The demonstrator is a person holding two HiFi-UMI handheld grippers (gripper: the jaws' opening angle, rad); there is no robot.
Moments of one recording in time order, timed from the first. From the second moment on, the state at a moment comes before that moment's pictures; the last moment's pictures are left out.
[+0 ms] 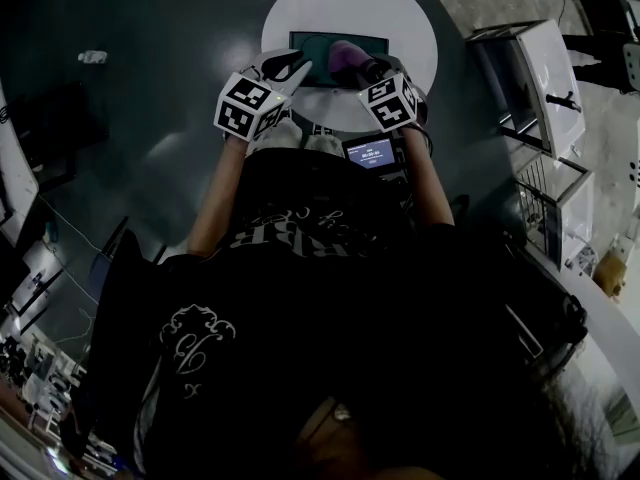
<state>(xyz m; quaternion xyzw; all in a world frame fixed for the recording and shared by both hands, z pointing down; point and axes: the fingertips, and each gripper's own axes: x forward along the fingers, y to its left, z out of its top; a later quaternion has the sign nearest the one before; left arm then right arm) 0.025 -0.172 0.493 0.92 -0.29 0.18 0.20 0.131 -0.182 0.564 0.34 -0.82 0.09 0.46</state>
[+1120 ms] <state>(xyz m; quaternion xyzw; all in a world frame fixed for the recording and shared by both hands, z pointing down) 0.016 -0.158 0.500 0.91 -0.30 0.19 0.21 0.125 -0.154 0.593 0.25 -0.81 0.04 0.53</state>
